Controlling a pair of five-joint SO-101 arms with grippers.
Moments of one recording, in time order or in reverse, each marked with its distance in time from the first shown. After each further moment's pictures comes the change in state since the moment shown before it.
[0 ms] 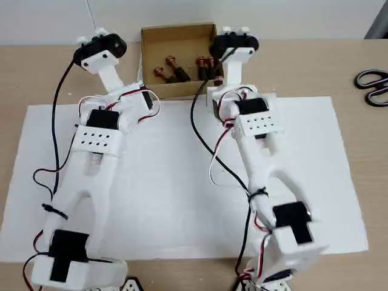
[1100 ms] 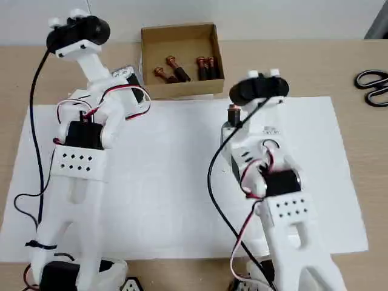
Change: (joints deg) left arm 0.0 -15.5 0.0 0.0 -3.2; right arm -0.1 -49.4 41.1 0.4 -1.8
